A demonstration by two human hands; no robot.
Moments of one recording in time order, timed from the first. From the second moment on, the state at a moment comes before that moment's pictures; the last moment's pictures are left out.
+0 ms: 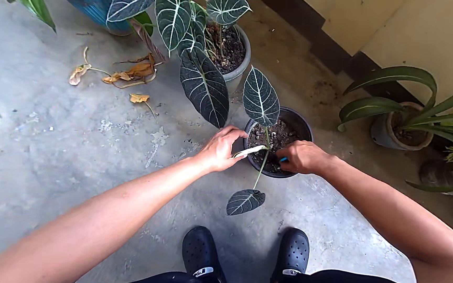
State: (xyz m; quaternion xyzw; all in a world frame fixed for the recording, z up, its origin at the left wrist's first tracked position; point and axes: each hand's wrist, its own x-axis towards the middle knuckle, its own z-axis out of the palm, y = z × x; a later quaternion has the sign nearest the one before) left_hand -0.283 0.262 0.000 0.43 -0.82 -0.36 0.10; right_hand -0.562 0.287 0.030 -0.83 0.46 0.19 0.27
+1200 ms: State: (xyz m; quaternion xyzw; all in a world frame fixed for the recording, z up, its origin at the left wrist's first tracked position) left_hand -0.292 0.266 -0.022 0.44 -0.79 -0.40 0.13; right_hand -0.591 0.234 0.057 -0.68 0.69 0.06 0.26
